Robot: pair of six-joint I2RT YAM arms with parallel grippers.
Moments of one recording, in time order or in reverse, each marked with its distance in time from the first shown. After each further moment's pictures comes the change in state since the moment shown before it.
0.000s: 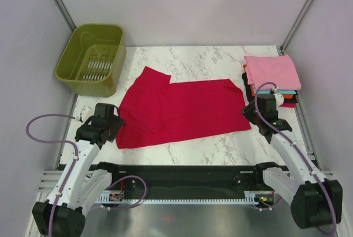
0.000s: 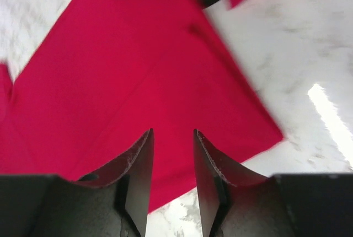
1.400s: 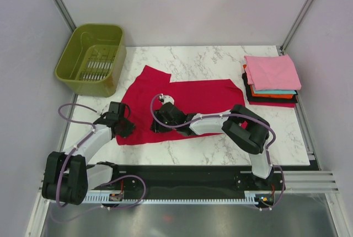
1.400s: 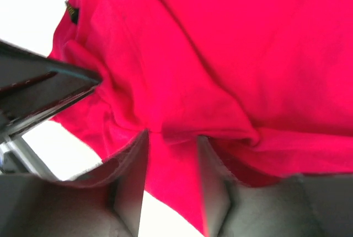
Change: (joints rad) left arm -0.011 0.396 -0.158 0.452 0.216 0.192; right arm 0.908 1.072 0.573 0.550 -0.142 -0.053
